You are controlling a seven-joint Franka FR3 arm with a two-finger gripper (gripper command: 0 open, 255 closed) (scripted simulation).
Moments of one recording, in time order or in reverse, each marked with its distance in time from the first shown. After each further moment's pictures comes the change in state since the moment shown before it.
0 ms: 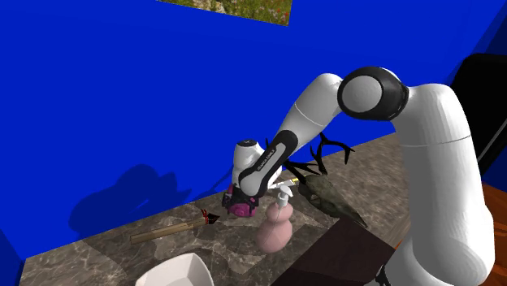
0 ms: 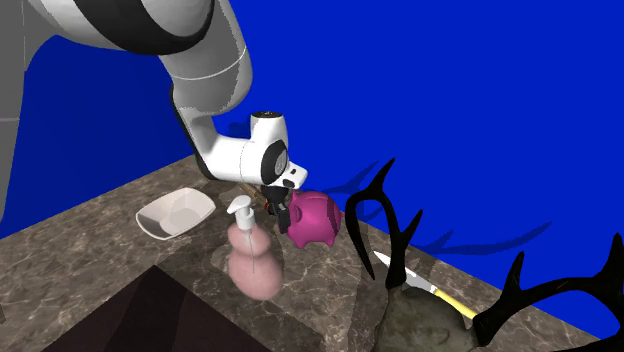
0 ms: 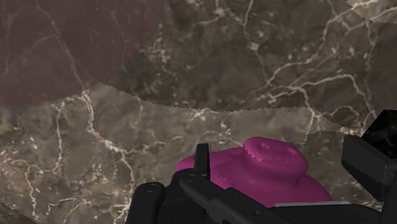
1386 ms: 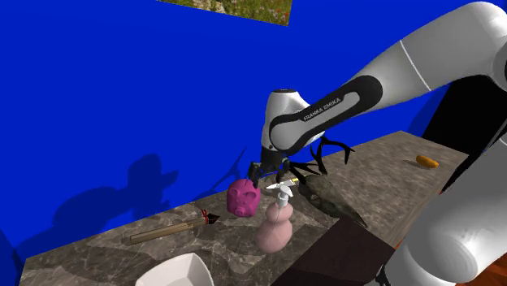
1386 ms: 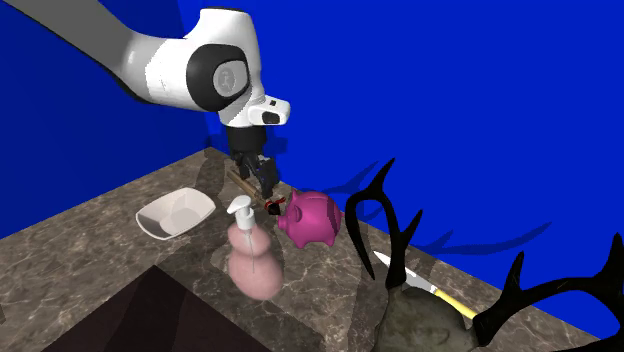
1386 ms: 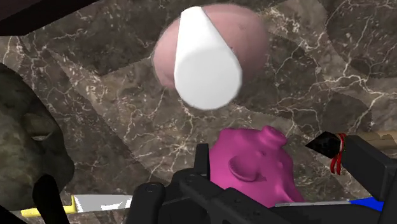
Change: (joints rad) arm -0.103 -0.722 0.105 -0.348 0.246 -0.343 -0.495
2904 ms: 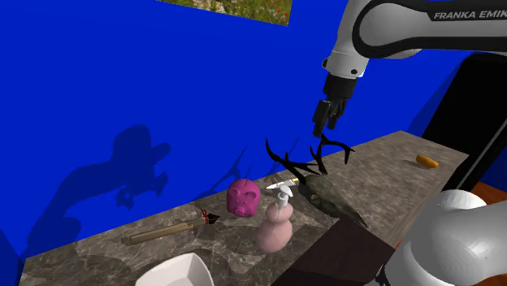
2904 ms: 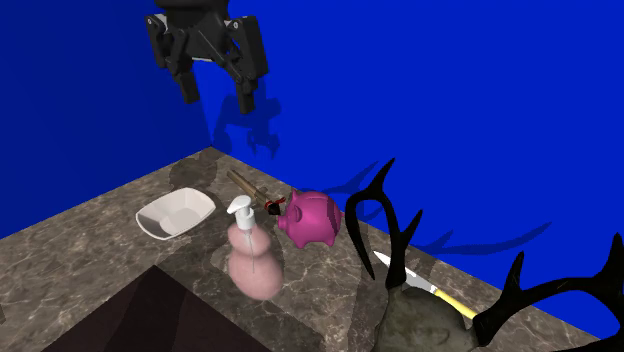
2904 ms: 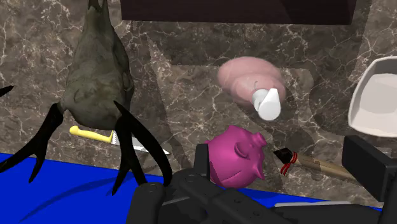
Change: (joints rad) arm 0.058 -0.599 -0.235 0.132 -0.031 -0.710 -0.547
